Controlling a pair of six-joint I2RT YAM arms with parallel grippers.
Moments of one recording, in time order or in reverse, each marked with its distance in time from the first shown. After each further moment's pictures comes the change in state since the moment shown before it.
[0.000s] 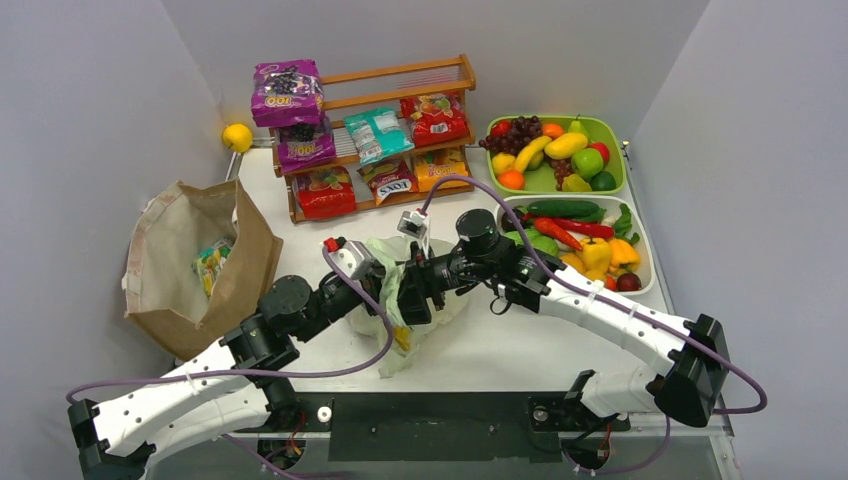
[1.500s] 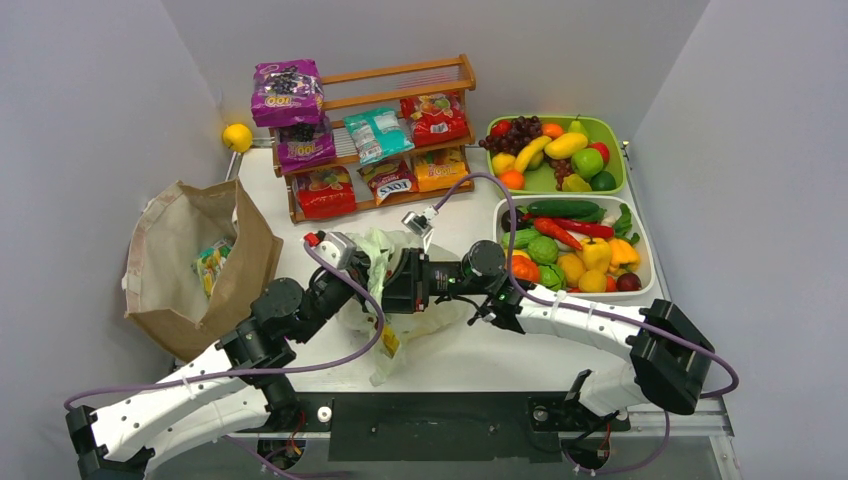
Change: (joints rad) left arm 0.017 -0.041 -0.019 0.019 -0.181 -0.055; right arm 0.044 0.085 -0.283 0.948 0.114 0.652
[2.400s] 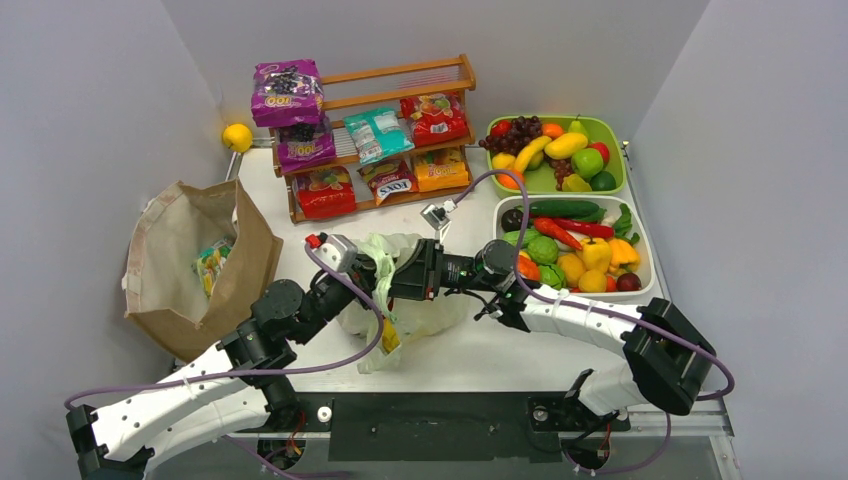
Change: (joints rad) left arm -0.006 0.002 -0.014 0.019 0.048 -0.022; right arm -0.079 0.004 -0.083 0.135 0.027 0.086
